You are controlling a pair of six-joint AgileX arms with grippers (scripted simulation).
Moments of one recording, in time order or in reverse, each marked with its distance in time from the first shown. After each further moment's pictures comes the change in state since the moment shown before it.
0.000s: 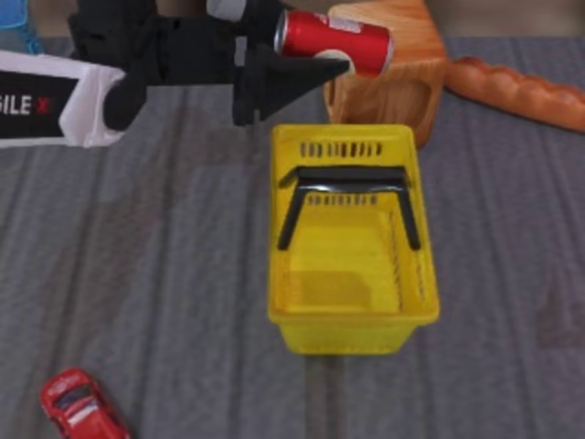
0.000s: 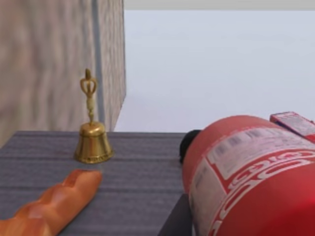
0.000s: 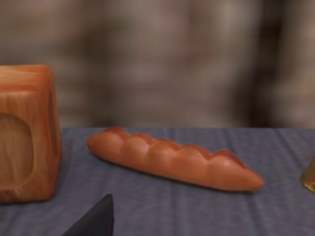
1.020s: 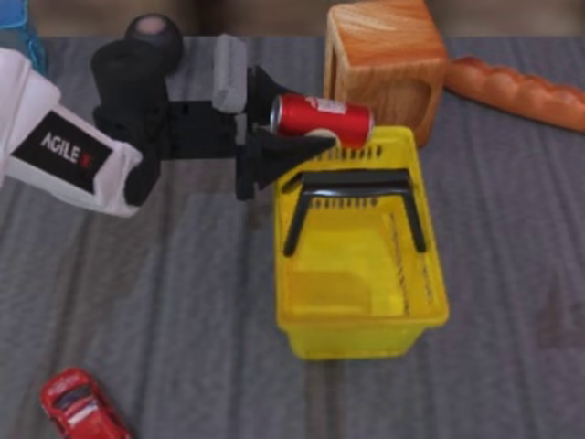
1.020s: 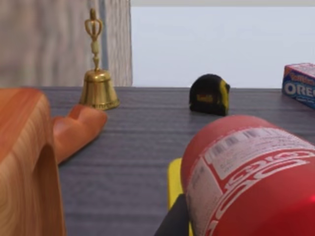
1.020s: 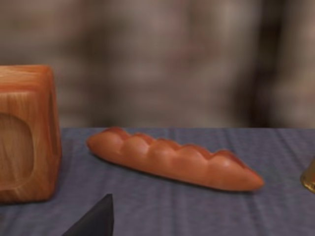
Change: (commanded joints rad) left arm 0.026 0.243 -0.086 0.333 0.002 -0.004; right arm 0.000 0.000 0.000 0.000 0.000 0.000
